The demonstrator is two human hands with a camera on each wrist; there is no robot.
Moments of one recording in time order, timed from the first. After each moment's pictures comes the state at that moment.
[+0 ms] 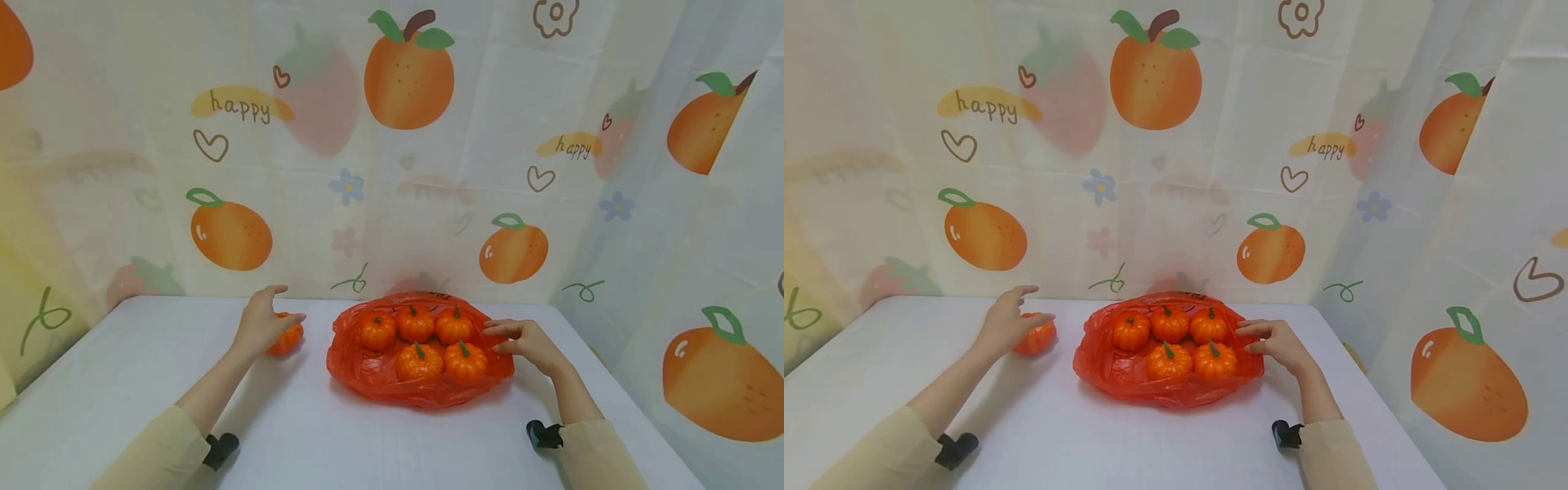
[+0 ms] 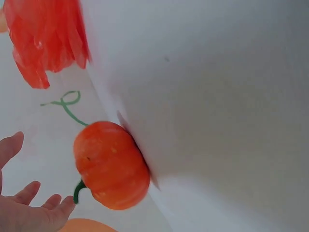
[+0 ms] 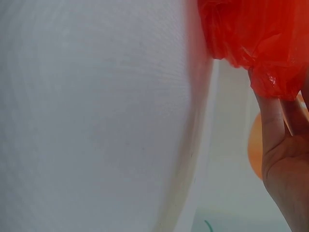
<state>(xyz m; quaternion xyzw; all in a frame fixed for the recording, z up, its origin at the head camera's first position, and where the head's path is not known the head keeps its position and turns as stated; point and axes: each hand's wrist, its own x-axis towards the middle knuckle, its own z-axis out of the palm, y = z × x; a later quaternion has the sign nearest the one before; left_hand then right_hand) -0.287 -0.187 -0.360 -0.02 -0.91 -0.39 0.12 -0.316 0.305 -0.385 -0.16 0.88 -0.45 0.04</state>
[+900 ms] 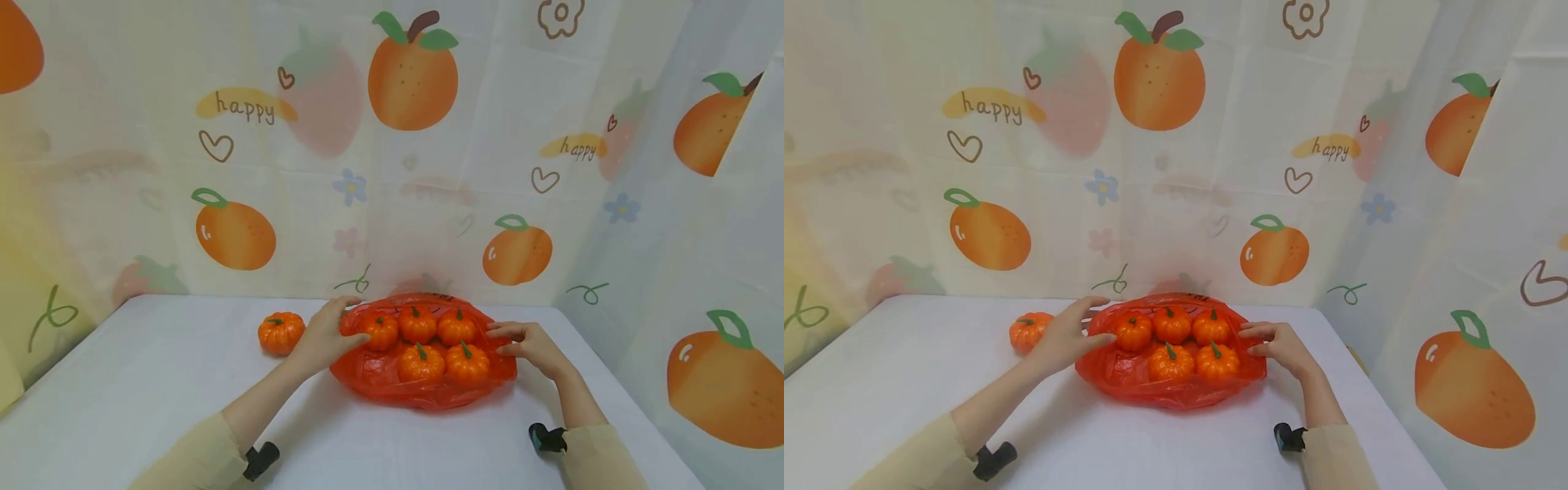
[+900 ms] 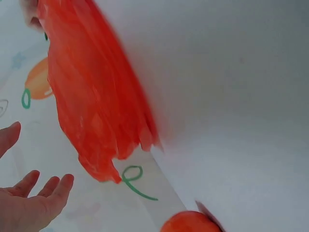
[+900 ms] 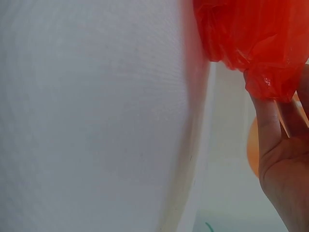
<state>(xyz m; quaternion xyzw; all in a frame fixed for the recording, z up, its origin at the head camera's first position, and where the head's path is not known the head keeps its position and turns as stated) -0.258 -0.096 -0.349 -0.15 -0.89 -0.43 0.09 -0.316 0.307 -0.385 -0.17 0.88 -0.45 0.04</state>
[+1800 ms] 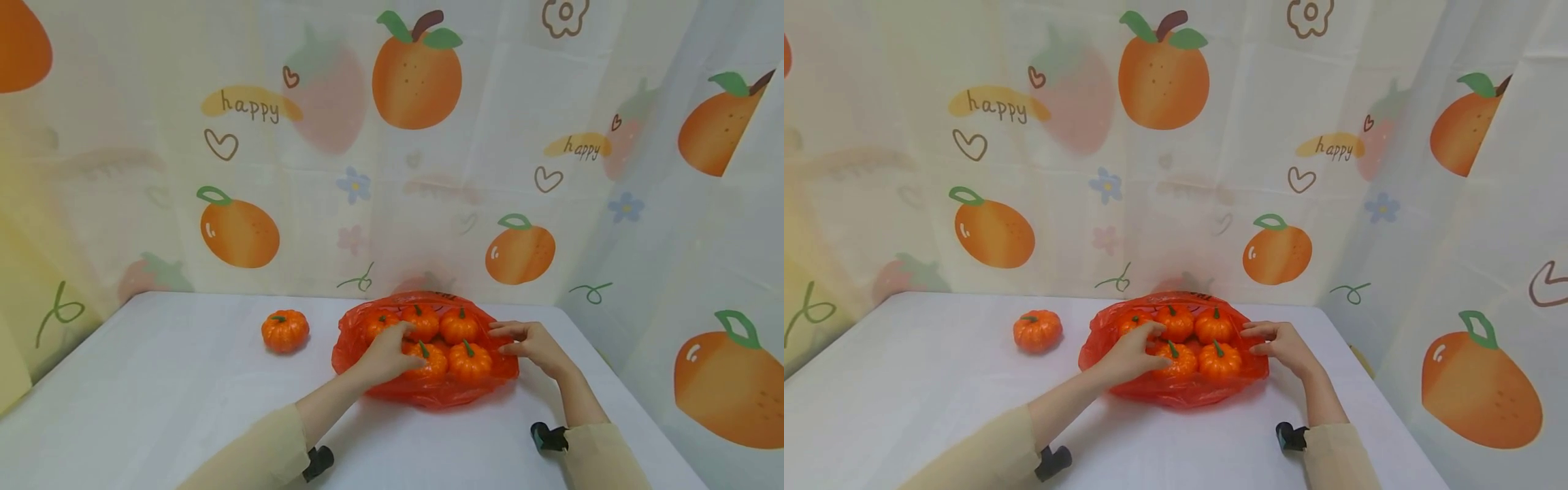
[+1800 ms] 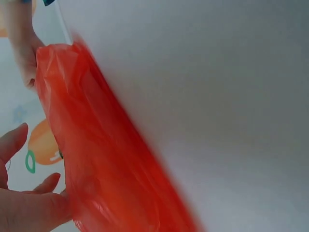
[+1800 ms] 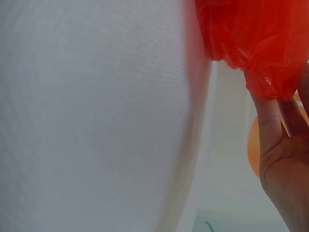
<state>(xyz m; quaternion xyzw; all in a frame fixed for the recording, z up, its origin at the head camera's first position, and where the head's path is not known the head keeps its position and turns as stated) -0.256 -0.017 -0.368 -0.16 -0.86 -0.48 -0.05 -0.317 0.306 -0.385 -0.16 0.87 -0.45 0.05</state>
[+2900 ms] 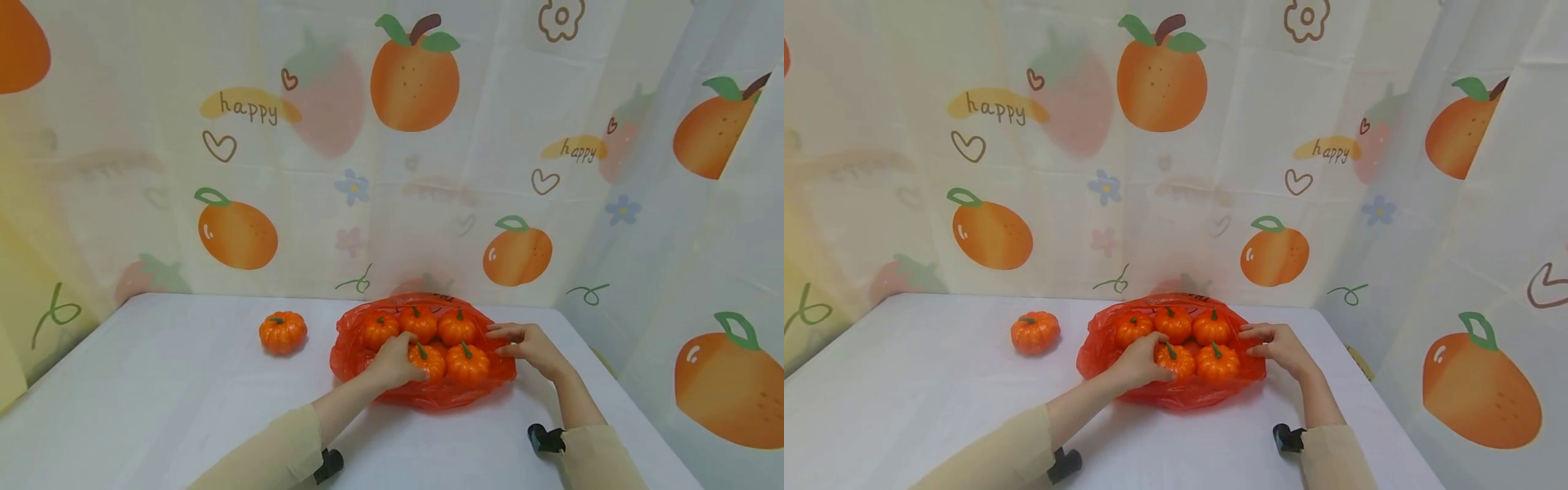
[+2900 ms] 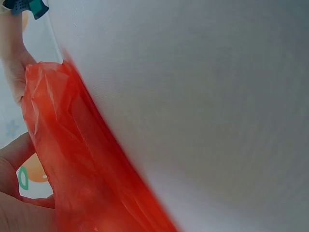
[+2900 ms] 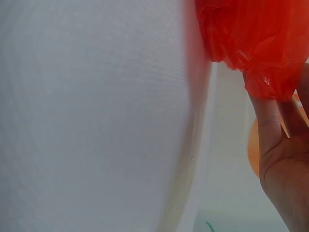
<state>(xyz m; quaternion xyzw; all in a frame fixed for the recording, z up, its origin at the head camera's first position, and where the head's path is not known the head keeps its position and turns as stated) -0.258 0.005 -0.380 -0.08 -0.89 -0.45 -0.06 -0.317 0.307 -0.389 -0.16 0.87 -0.45 0.04</state>
